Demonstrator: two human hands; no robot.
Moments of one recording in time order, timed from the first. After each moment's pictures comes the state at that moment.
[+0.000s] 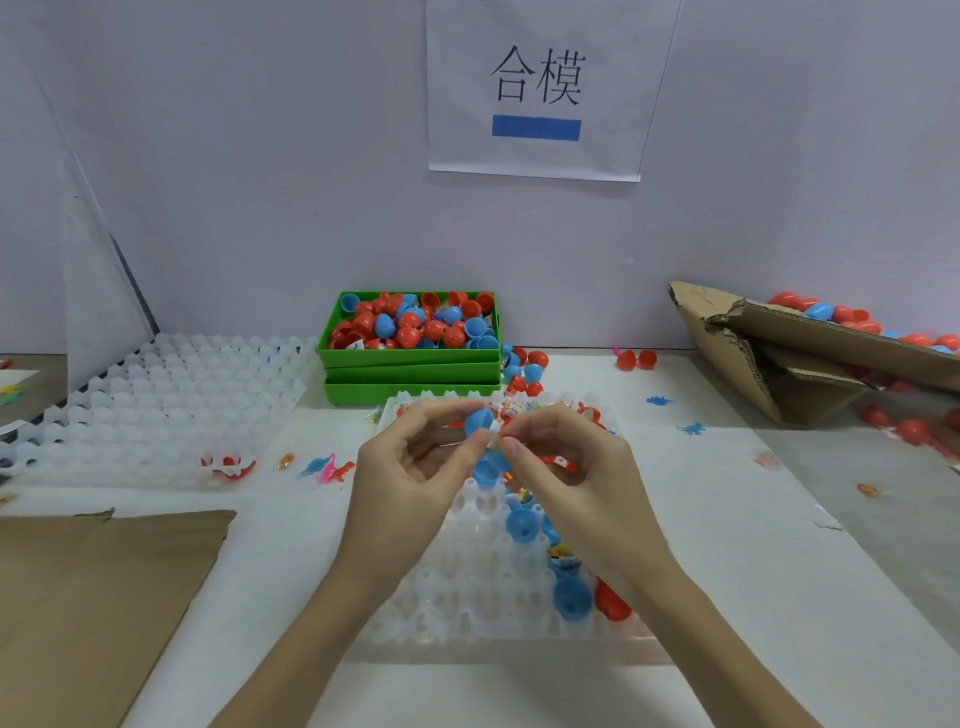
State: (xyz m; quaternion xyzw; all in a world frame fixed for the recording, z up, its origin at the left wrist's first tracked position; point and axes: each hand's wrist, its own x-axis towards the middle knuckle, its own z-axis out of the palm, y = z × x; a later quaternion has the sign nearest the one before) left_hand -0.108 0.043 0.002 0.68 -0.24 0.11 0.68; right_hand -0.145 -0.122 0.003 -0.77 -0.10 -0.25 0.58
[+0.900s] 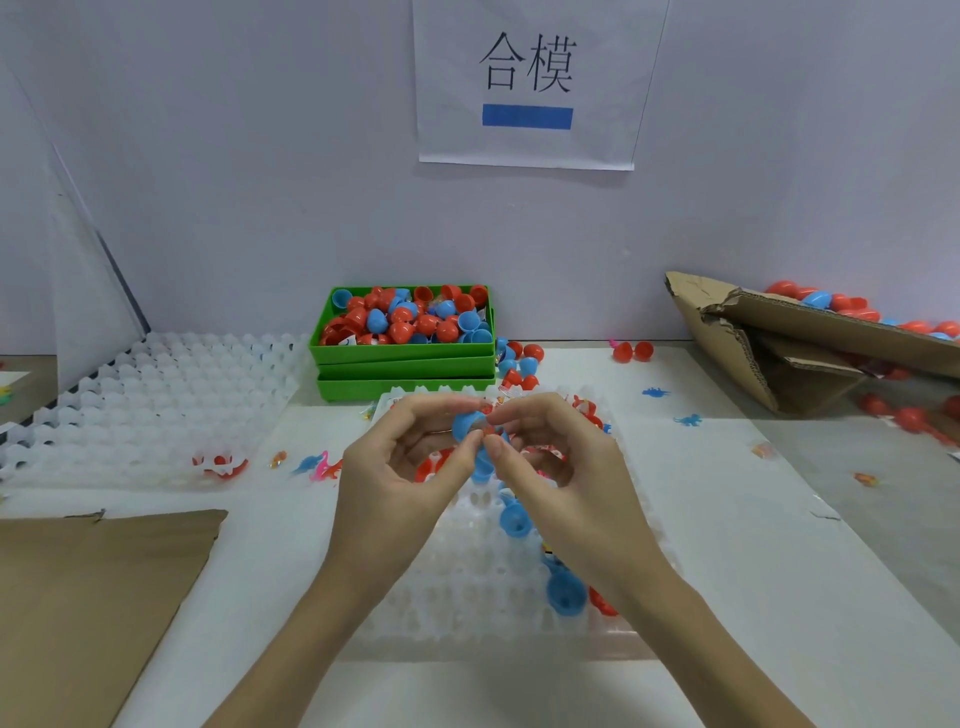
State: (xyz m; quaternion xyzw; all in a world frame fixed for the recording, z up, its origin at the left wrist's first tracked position) left_hand -0.111 0.044 0.002 0.68 -0.28 0.16 0.66; right_hand -0.151 -0.116 0.007 -0.77 -0.11 -0.26 0.58
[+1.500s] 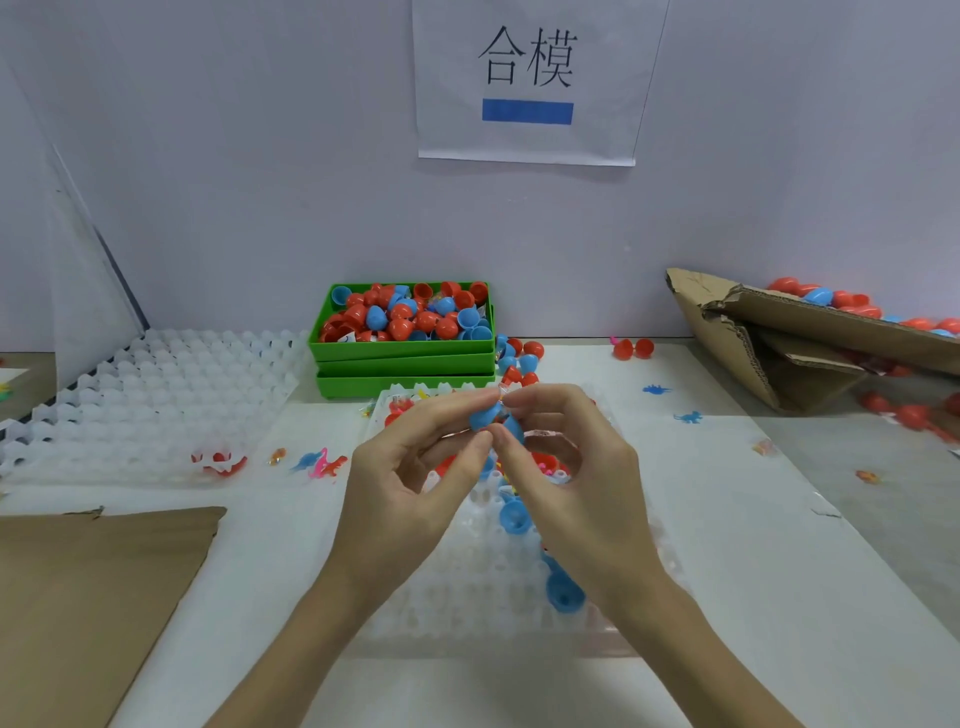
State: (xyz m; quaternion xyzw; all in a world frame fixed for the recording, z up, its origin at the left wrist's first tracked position) left_hand -0.118 0.041 0.004 0.67 -0.32 0.14 0.66; right_hand -0.156 -0.111 0.010 -0.76 -0.09 -0.33 0.55
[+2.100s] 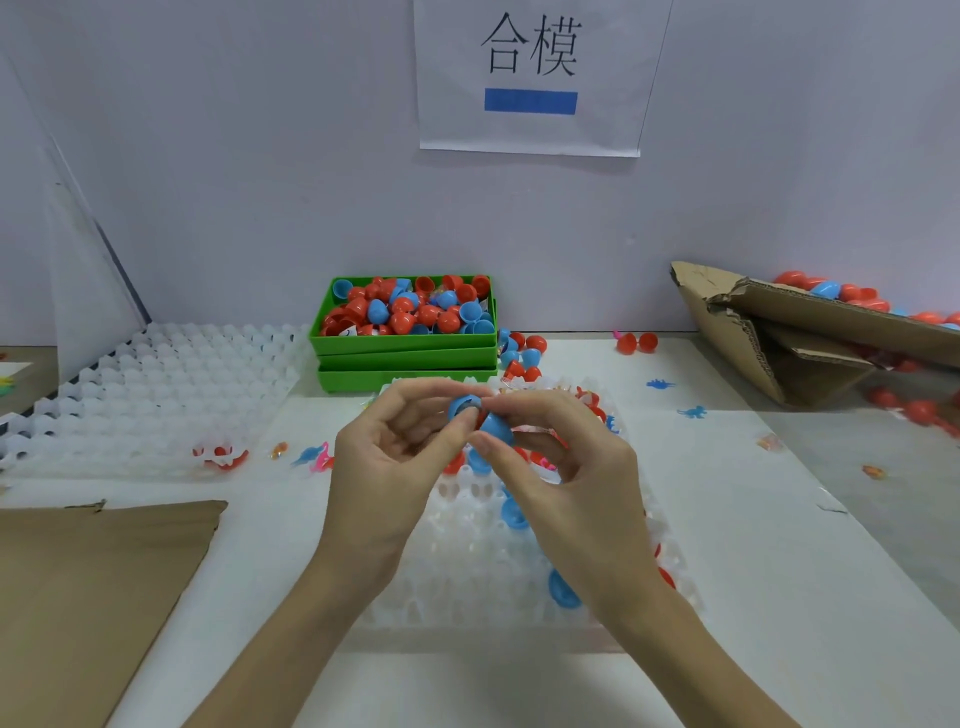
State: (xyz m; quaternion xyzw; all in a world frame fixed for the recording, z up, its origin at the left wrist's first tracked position) left_hand -0.112 0.043 0.005 0.64 -0.22 0.10 0.72; right_hand -0.158 -0.104 0.008 -0.74 -0.12 -0.33 0.57
